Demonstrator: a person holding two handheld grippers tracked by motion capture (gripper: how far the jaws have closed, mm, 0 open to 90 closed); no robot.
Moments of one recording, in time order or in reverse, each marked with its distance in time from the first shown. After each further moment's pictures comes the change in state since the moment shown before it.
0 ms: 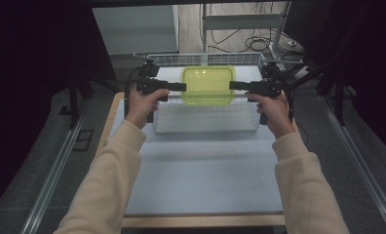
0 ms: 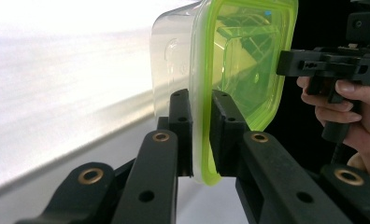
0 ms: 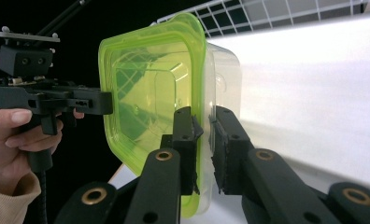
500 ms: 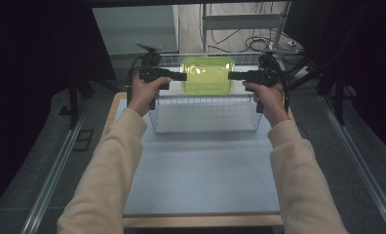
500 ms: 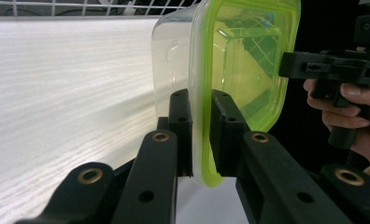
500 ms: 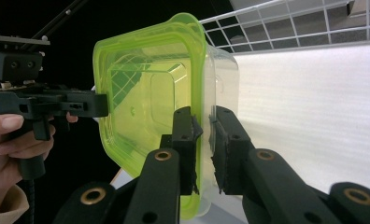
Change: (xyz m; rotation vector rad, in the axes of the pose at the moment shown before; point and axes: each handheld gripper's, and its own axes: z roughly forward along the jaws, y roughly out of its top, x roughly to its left) left arm 0.019 0.030 0.014 0.005 0.027 -0.024; right arm -0.015 0.026 0.019 0.002 -0.033 0.036
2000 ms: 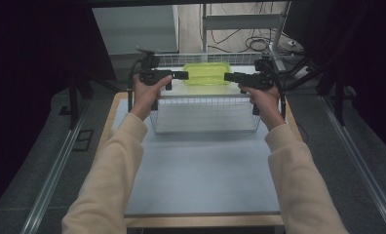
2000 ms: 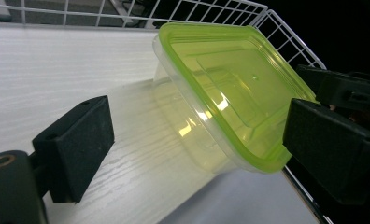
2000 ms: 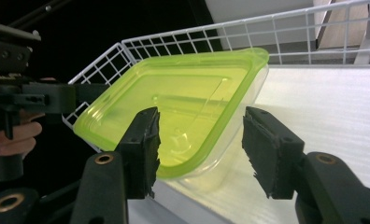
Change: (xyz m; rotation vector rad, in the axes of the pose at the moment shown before) left arm 0.016 -0.008 0.008 -0.079 0.063 -0.024; right arm 0.000 -0.012 0.010 -0.071 -0.081 -0.125
